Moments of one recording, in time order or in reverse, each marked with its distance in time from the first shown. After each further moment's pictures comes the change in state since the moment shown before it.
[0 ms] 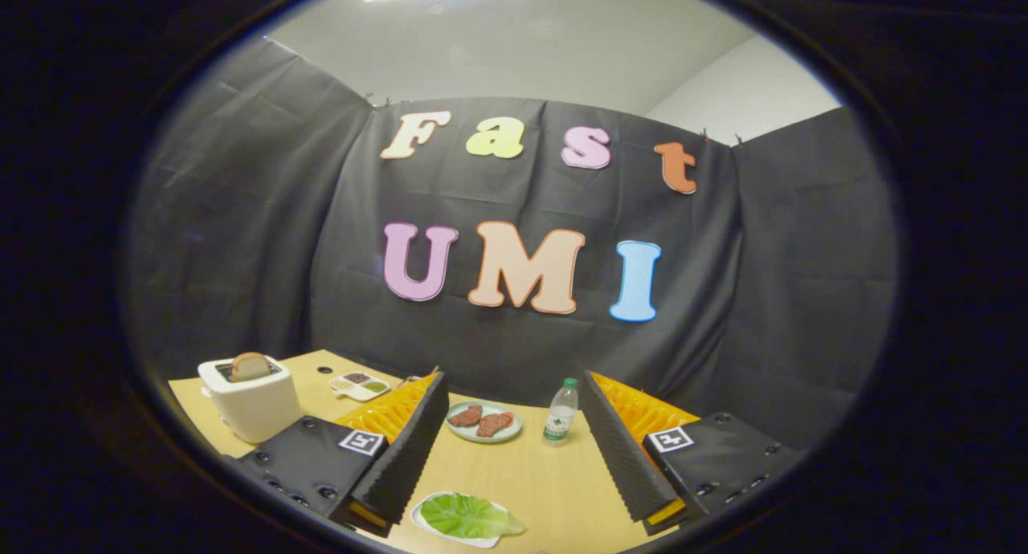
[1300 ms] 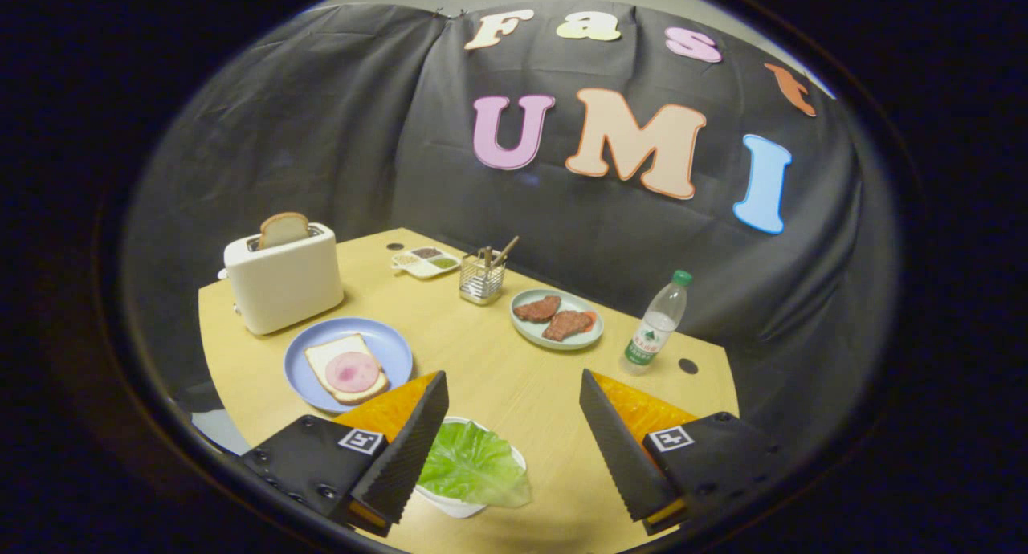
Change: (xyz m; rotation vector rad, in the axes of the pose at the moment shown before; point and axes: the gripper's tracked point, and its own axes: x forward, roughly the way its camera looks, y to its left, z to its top) arm 0.068 0.039 -0.199 -0.106 0.424 0.395
